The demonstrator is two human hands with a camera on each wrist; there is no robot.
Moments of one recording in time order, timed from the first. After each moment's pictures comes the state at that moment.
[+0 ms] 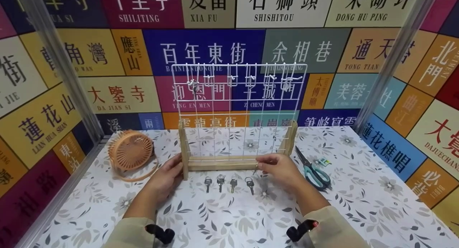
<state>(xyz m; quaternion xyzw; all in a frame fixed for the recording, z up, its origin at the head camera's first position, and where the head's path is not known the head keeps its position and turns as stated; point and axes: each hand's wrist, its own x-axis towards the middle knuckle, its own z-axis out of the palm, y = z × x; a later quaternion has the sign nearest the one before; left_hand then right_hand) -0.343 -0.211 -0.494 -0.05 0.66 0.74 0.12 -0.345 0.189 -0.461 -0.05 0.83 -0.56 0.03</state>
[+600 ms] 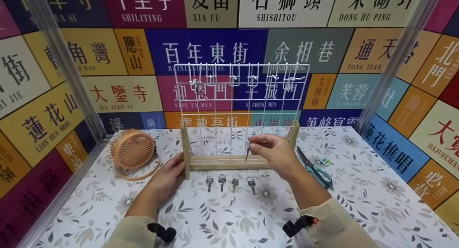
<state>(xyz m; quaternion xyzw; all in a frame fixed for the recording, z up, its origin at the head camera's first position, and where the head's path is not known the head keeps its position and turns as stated) -0.344 -0.211 -0.494 -0.05 0.66 0.74 0.12 -0.321 0.151 -0.381 -0.13 0.75 -0.65 -0.02</state>
